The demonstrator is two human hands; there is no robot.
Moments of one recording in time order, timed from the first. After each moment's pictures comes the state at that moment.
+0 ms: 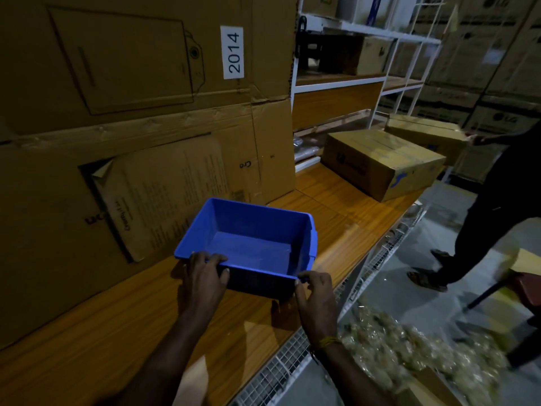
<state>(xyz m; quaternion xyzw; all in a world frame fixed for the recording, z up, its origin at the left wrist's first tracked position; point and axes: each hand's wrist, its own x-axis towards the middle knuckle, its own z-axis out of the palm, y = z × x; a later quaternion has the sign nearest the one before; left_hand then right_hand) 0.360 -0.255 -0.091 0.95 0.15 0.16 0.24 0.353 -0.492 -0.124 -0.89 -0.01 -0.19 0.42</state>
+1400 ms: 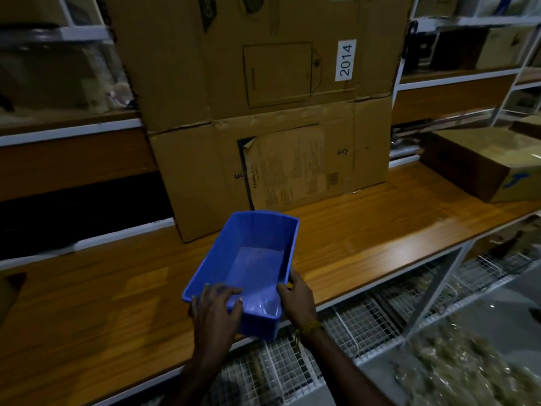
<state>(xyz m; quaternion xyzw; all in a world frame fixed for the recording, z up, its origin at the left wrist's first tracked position) 0.017 -0.219 -0.084 0.90 0.32 0.19 0.23 0.136 -0.350 -0.094 -0.80 -0.13 0.14 0.57</state>
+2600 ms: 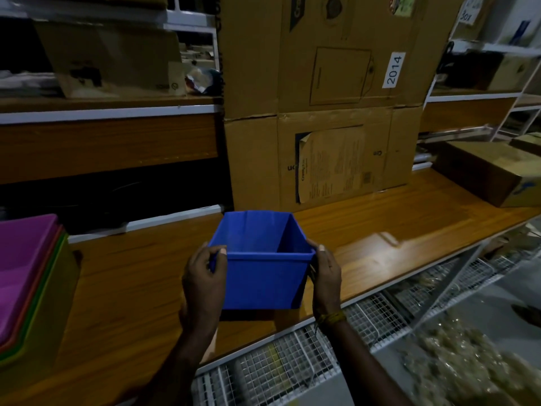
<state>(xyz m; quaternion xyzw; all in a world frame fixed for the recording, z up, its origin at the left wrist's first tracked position) -0.113 -0.034 -0.041 0.76 0.26 0.43 0.41 -0.001 -0.208 -0.052 -0.61 -0.10 0.01 0.78</state>
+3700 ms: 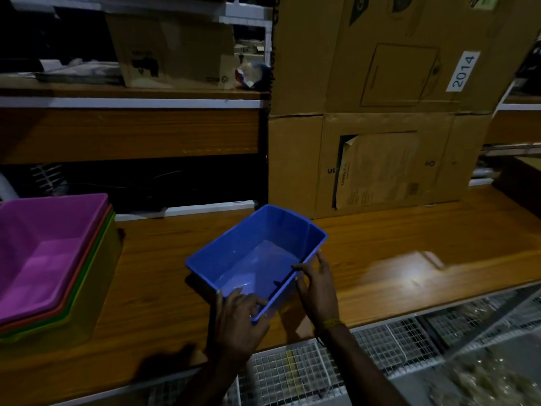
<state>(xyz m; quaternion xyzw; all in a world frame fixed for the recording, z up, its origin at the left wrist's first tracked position) -0.150 -0.044 -0.097 0.90 0.25 0.20 0.29 0.024 -0.154 -0.115 -0.88 -0.29 -0.02 0.38</state>
